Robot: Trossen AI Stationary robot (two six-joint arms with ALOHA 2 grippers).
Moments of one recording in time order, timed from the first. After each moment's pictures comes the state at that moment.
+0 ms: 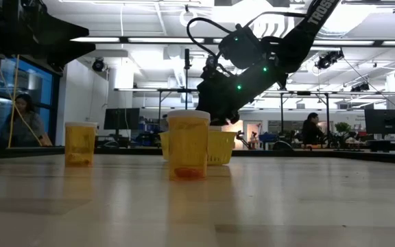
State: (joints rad) left arm -0.09 0.02 0.07 0.08 -0.33 -0.04; right arm -0.23 1.88 0.95 0.38 0.05 0.09
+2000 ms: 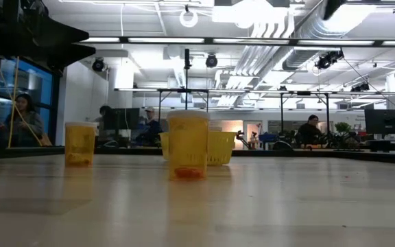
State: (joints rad) left arm -0.09 0.02 0.07 0.05 -0.33 -0.06; right arm 0.34 1.33 1.50 -1.41 0.34 0.72
